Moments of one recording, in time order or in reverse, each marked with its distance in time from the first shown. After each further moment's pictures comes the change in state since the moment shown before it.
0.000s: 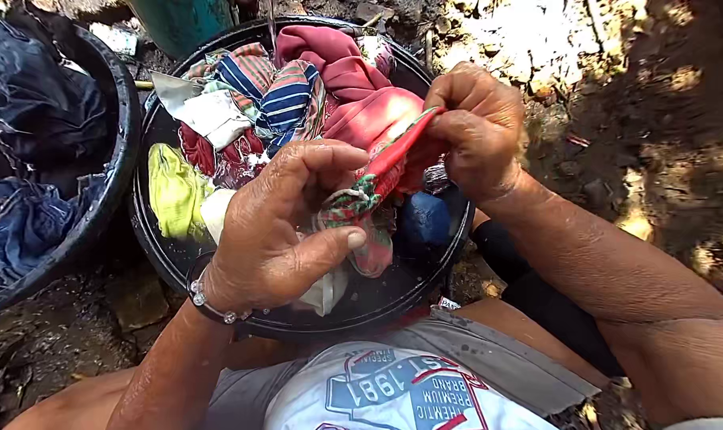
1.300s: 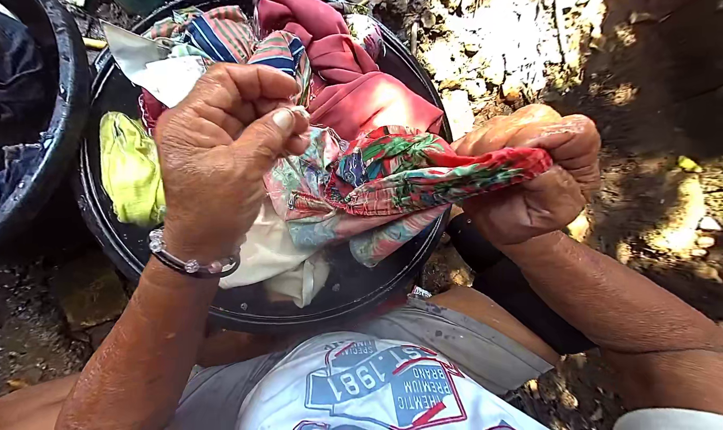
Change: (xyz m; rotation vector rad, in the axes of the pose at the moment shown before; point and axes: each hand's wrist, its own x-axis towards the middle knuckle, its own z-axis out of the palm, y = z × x) left_hand 0.013 -0.026 -0.004 -0.104 0.403 -0.253; right_hand -0.063 -0.017 -0.027 0.381 0.050 -0.184
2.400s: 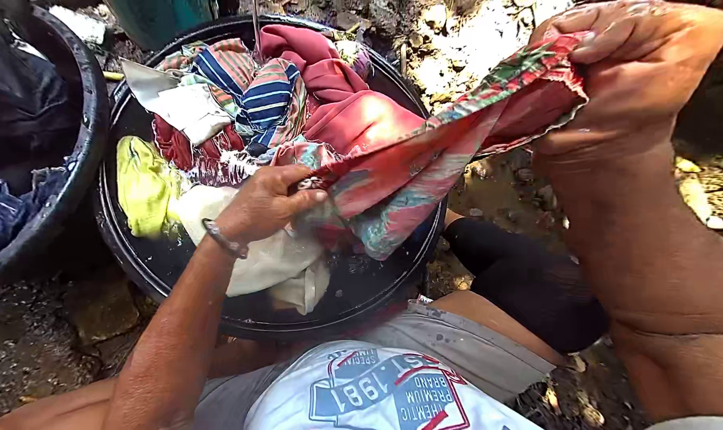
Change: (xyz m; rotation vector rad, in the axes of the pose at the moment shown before) left_hand -0.003 -0.053 -0.016 0.376 -0.508 -0.088; right_hand 0.077 -0.032 -0.038 -0.085 0.198 0.309
